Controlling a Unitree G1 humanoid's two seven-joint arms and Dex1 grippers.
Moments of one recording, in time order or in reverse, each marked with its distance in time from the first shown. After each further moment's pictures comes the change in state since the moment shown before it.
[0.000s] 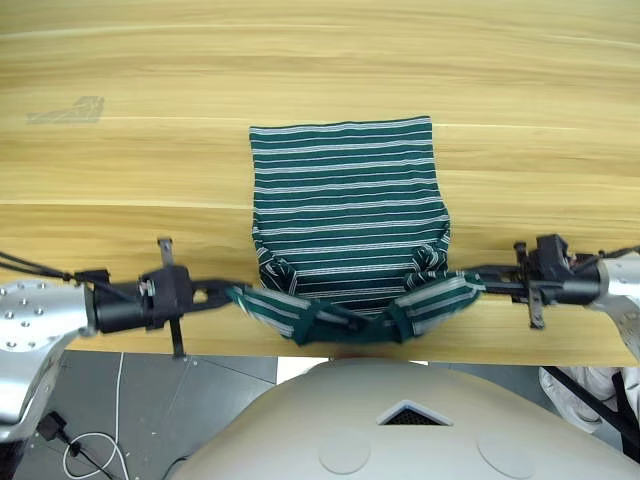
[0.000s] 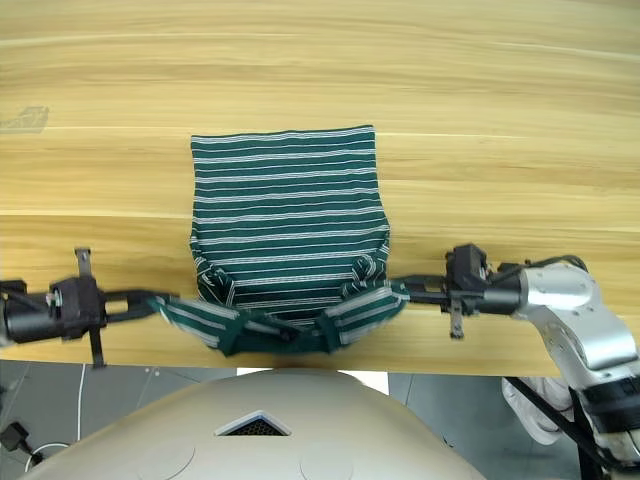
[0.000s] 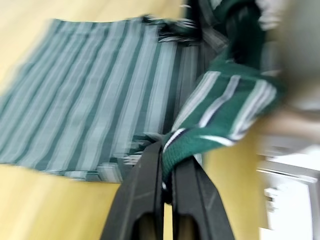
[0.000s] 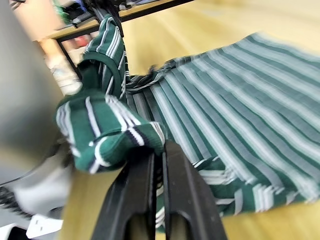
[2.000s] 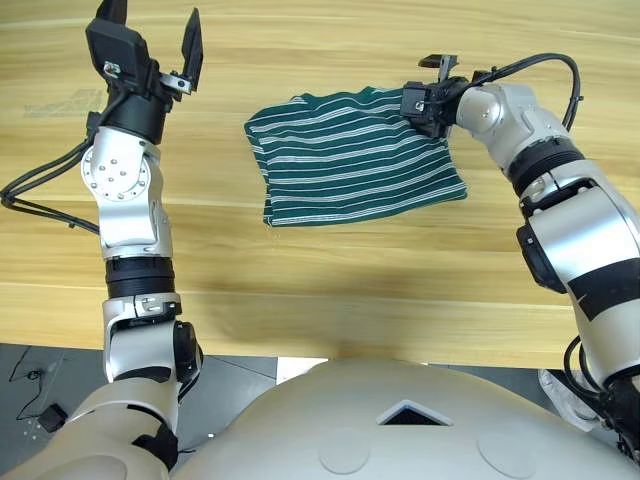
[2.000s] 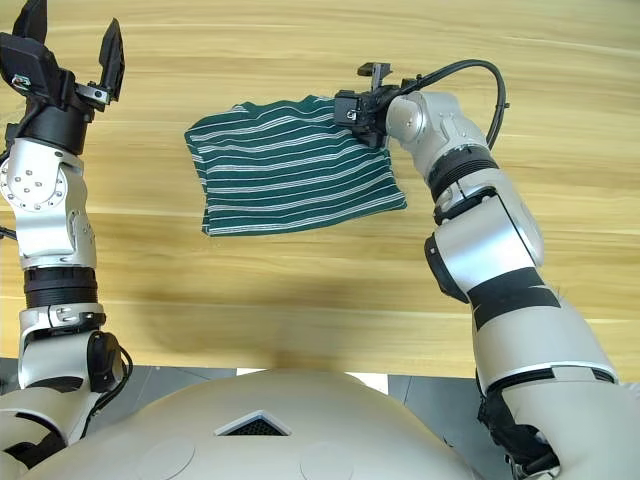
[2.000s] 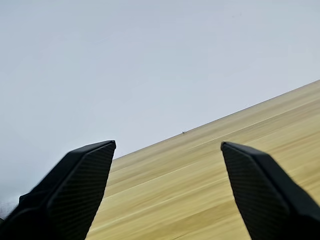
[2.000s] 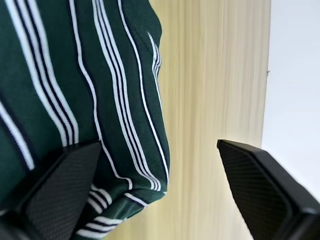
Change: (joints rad) left arm -0.784 -0.610 -0.043 0.673 0.329 -0.296 0.743; right arm -1.177 0.633 0.379 1.464 -1.331 -0.291 -0.828
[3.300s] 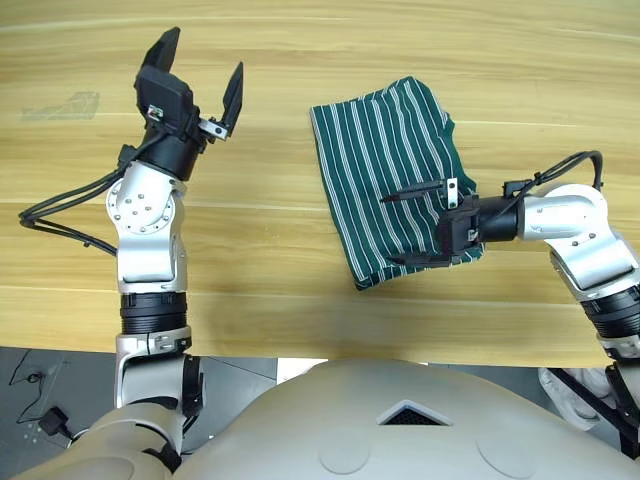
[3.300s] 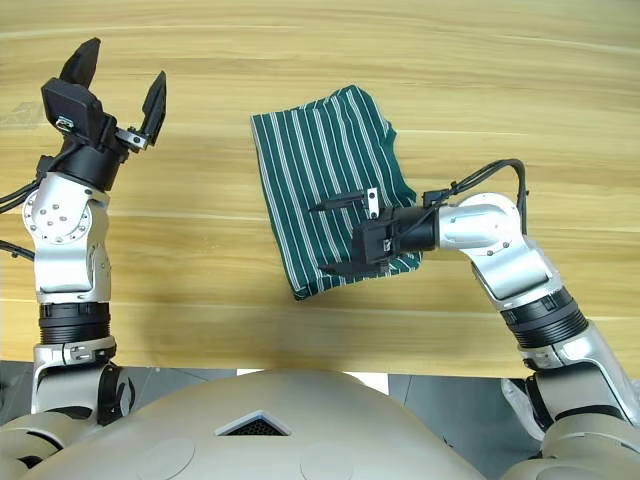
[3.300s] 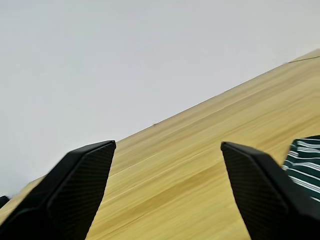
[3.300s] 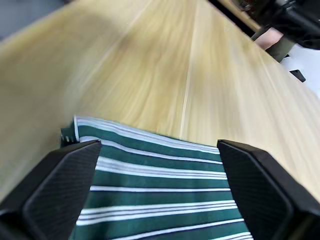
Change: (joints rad) left arm 0.171 -0.035 -0.071 -0.243 0.027 0.099 -0.066; right arm 0.810 -0.459 -0.154 -1.481 0.868 0.040 0.737
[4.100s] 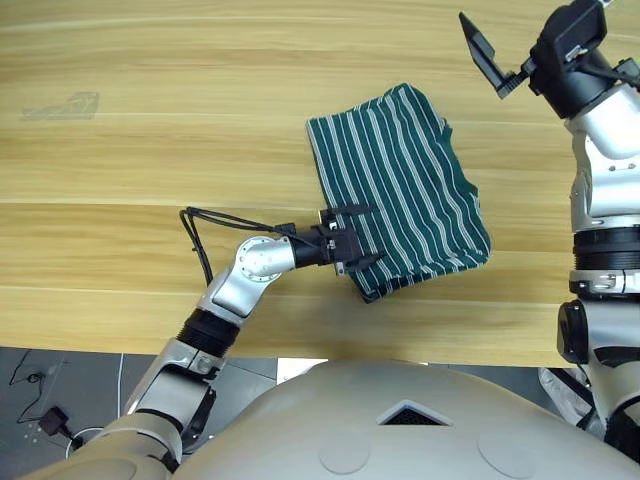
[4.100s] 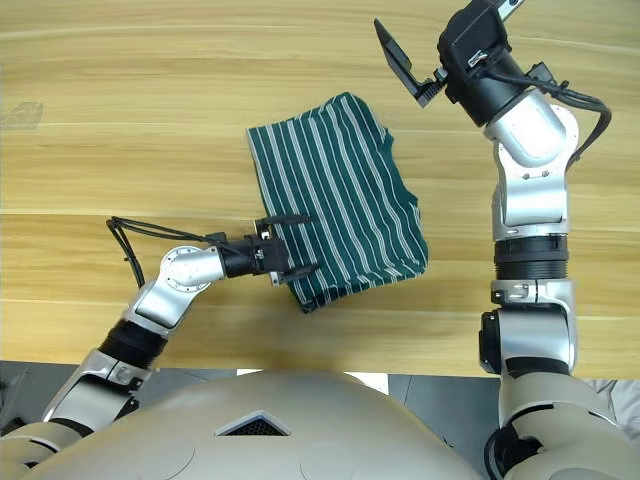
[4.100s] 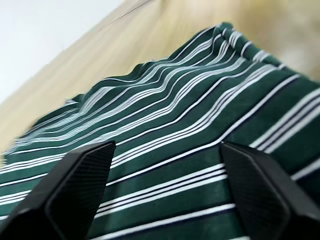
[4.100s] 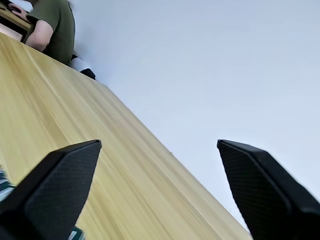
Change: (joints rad) left arm 0.111 0.023 -0.554 0.078 0.189 -0.170 -0.427; right arm -0.255 0.277 -0.387 0.435 -0.197 -0.156 -0.541
